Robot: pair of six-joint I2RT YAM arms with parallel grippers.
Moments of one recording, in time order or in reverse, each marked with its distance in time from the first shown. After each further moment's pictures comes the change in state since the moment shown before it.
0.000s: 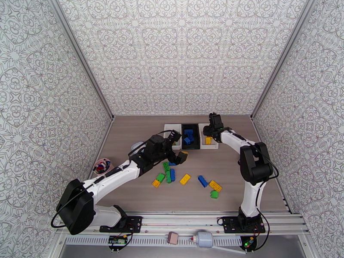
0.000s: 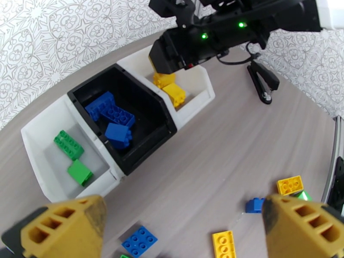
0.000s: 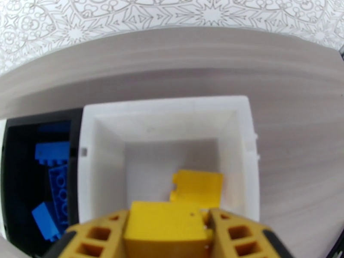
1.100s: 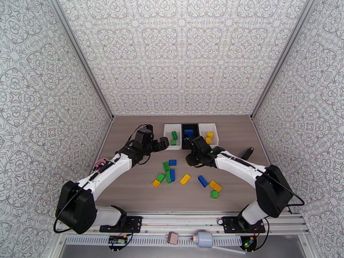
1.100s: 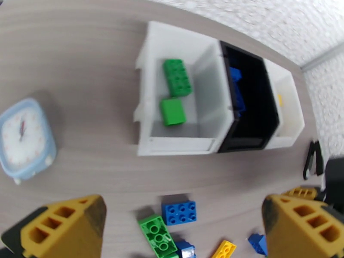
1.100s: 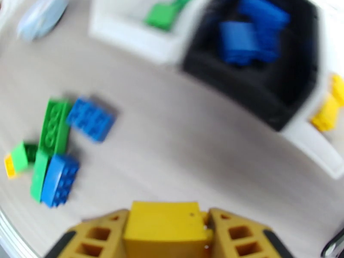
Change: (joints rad) left arm 0.209 0.000 0.065 -0.251 -0.138 -0.486; right arm 0.345 -0.473 -0.432 -0.158 -0.089 -0.079
